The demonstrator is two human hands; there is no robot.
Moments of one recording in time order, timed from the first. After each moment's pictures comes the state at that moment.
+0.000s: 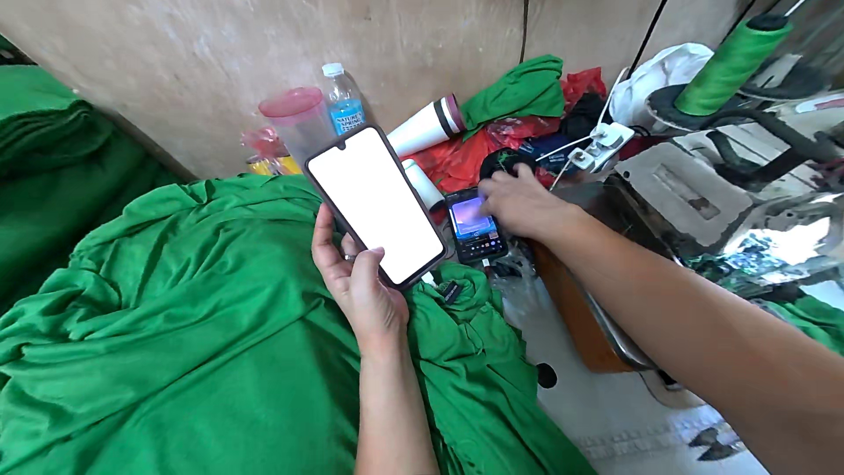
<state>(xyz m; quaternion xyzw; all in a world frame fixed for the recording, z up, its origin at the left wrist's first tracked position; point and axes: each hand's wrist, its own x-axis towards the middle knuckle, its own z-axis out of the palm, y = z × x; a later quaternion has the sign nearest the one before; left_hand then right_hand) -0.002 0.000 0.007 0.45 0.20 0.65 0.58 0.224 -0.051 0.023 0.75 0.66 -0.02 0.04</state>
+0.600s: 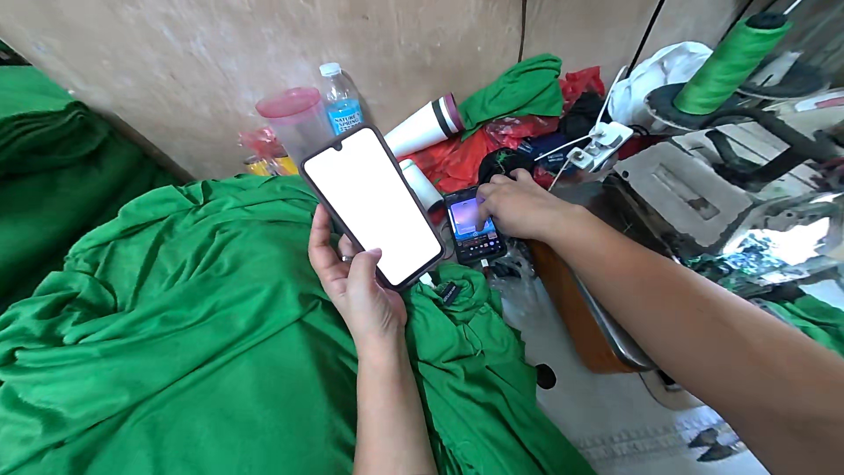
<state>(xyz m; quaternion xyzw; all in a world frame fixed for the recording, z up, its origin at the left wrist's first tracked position) -0.002 0.000 0.007 0.45 0.21 0.65 0.58 0.224 -0.053 0.028 0.75 0.66 -0.06 0.03</state>
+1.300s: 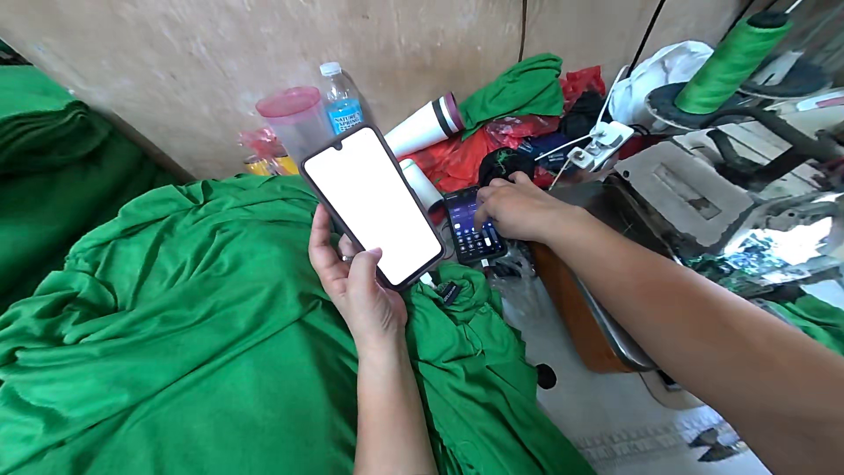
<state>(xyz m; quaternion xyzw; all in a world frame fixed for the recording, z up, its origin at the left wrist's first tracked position) -0.001 0.001 0.006 0.46 0.20 0.64 0.58 0.223 -0.052 0.024 0.75 0.66 -0.07 0.03</state>
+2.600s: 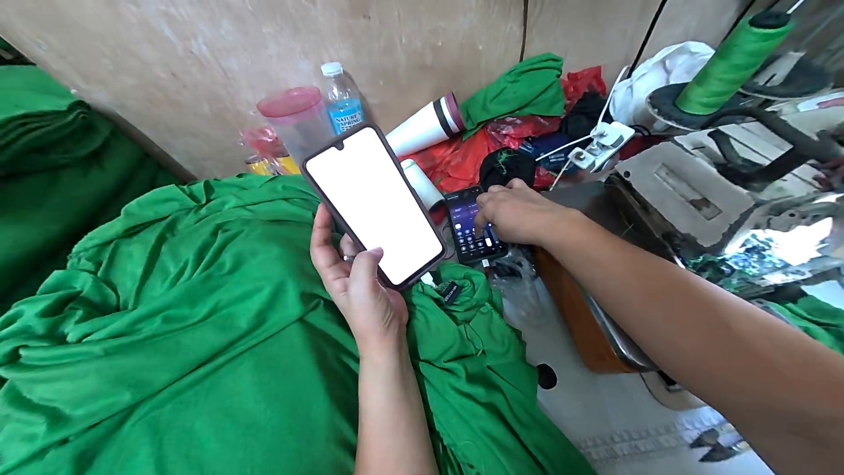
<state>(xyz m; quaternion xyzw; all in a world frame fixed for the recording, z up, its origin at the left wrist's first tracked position) -0.001 0.000 0.007 0.45 0.20 0.65 0.58 0.217 -0.051 0.027 0.74 0.66 -0.09 0.07</state>
